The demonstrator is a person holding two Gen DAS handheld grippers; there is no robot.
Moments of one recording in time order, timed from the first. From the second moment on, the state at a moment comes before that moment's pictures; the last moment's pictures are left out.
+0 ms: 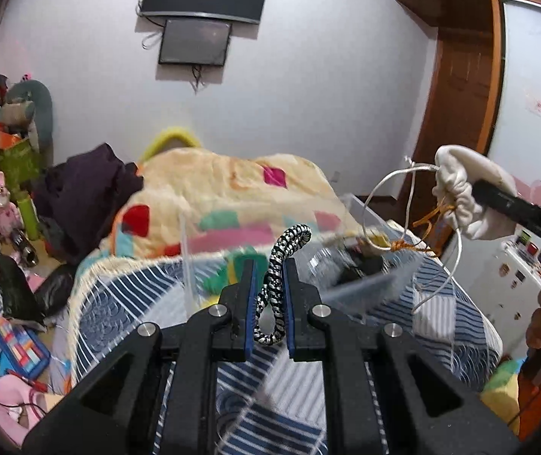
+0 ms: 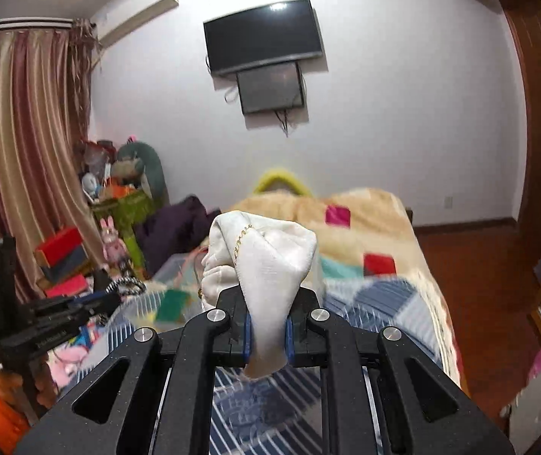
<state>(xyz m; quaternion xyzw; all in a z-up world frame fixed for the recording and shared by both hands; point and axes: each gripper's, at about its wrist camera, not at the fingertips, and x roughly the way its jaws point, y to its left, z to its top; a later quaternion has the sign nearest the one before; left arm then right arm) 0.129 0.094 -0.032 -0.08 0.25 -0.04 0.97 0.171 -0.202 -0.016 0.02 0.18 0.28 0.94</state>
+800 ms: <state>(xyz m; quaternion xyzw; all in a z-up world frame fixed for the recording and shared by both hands) 0.205 0.116 -0.092 -0.12 0.32 0.00 0.94 0.237 -0.123 -0.090 -0.04 0.32 0.28 0.90</state>
